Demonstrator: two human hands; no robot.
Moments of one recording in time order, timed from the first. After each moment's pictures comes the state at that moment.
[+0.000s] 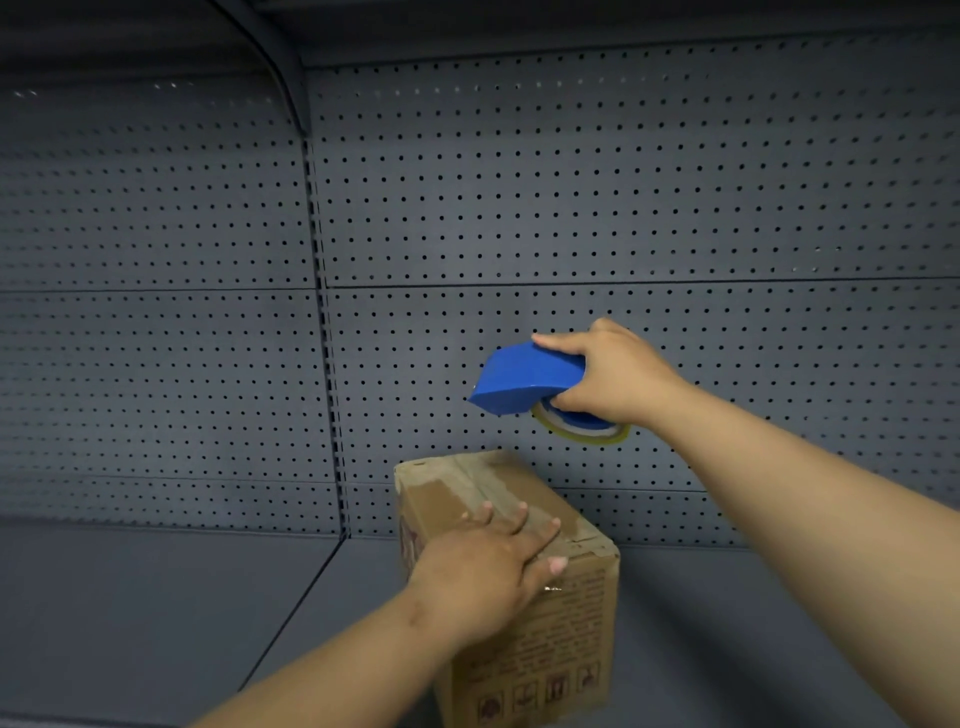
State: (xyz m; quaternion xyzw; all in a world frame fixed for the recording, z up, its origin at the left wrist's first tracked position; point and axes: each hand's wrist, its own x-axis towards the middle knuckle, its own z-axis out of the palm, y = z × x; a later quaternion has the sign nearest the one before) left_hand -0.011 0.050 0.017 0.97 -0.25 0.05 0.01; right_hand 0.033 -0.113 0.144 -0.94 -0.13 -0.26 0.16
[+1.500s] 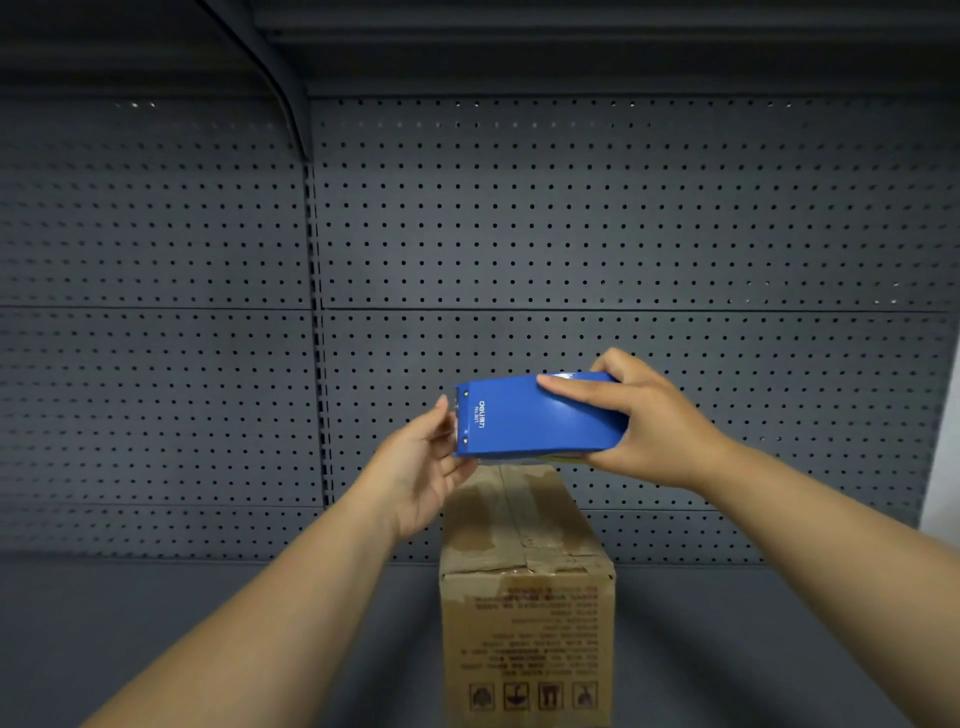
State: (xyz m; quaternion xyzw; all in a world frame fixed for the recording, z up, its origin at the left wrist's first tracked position) left_hand 0.035 0.093 0.089 0.52 -0.09 -0.07 0.85; right_hand 0.002 -0.131 0.123 -0.87 -0.30 -0.38 0.11
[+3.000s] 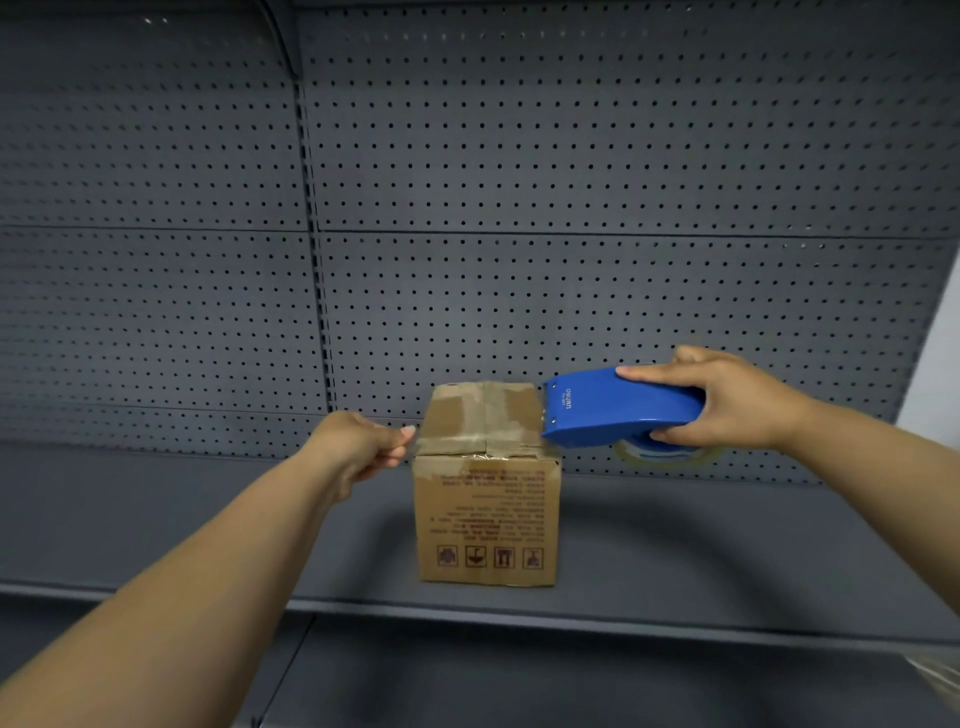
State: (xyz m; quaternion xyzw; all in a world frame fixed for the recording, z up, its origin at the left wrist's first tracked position) left_hand -0.018 0.116 0.034 0.78 0.06 0.03 0.62; right_hand -0.050 -0.234 0.090 -0.95 -0.24 -0.19 0.11
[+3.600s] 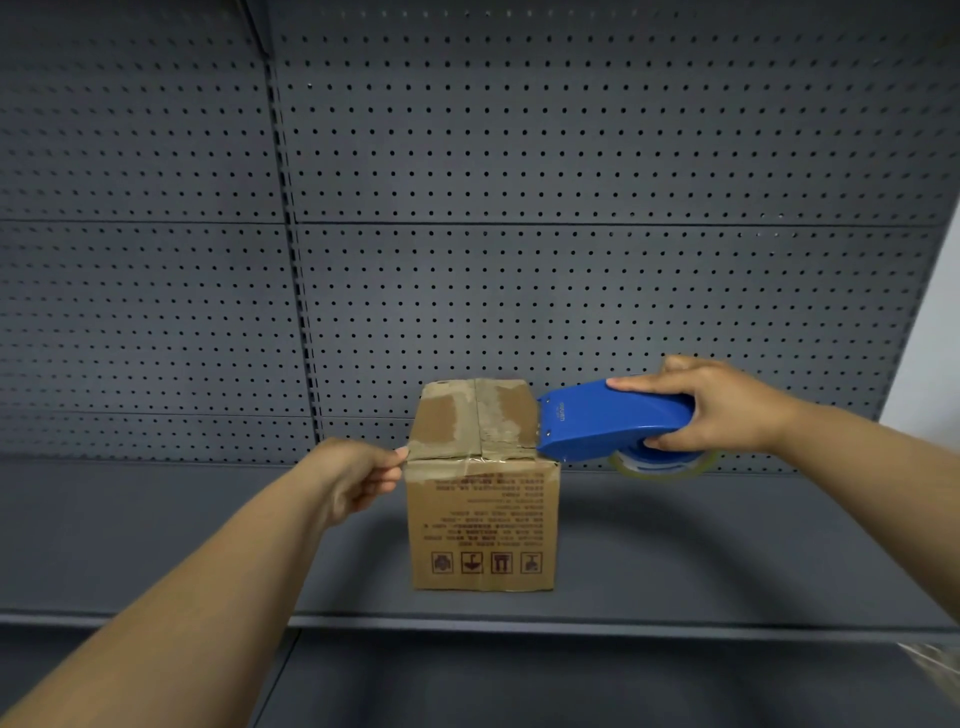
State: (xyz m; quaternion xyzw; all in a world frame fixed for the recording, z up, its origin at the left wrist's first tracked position) left_hand -0.002 0.115 0.016 0.76 0.12 -0.09 0.64; right_hand -0.033 -0.236 0.077 -0.96 -0.23 -0.16 0.10
